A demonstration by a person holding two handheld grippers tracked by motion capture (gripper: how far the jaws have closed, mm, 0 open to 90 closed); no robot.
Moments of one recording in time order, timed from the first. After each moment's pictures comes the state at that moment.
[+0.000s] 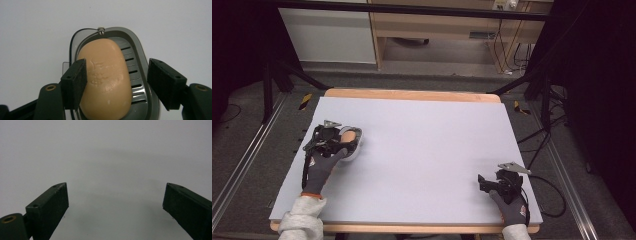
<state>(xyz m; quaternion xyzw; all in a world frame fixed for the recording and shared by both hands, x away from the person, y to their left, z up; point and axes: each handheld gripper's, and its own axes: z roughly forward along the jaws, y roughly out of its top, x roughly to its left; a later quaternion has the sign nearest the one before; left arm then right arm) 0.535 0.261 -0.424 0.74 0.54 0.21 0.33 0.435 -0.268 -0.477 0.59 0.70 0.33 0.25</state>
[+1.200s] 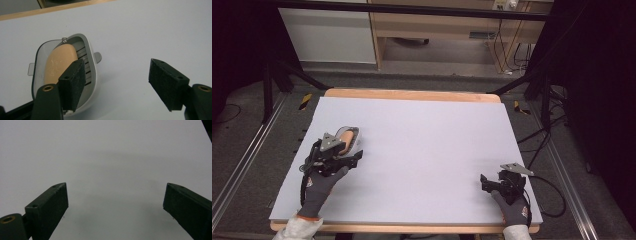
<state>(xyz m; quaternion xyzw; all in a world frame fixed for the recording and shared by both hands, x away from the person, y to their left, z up) 0.468 0.244 -0.416 0.75 0.47 0.25 0.40 0.433 -0.273 -0.477 0.60 0.69 0.32 0.26</state>
